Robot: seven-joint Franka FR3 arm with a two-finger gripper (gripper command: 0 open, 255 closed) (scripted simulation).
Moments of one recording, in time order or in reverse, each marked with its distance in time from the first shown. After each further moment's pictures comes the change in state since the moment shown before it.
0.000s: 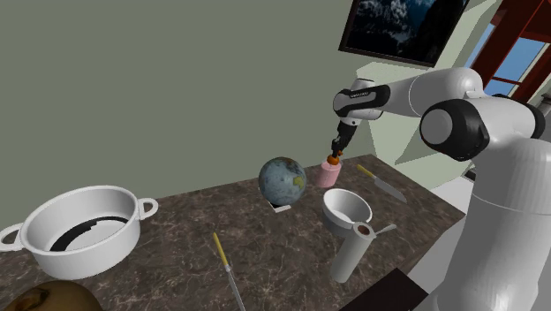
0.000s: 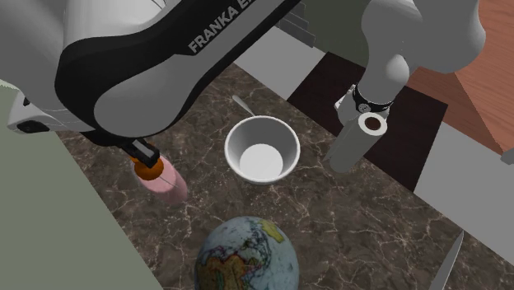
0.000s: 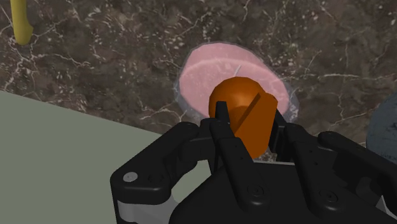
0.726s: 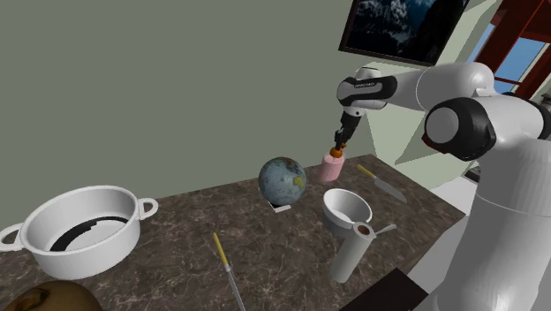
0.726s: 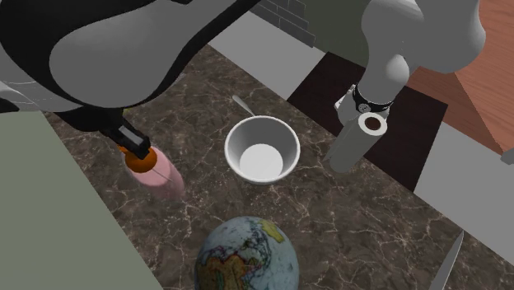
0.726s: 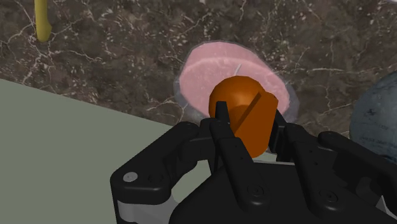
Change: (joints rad) arm 0.001 -0.028 -0.006 0.069 -0.014 -0.098 0.007
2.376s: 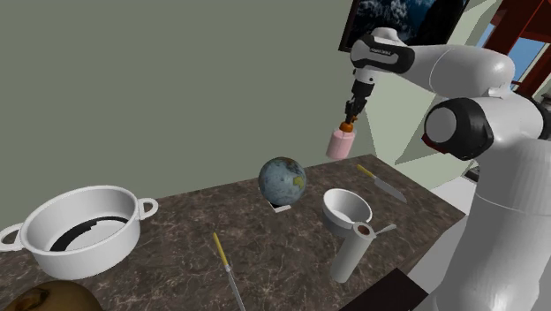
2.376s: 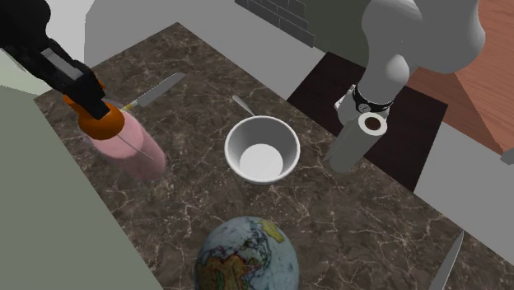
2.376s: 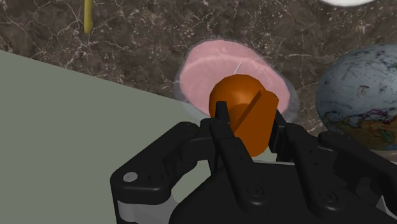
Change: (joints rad) arm -0.026 0.009 -0.010 0.350 -0.001 -0.340 0.005
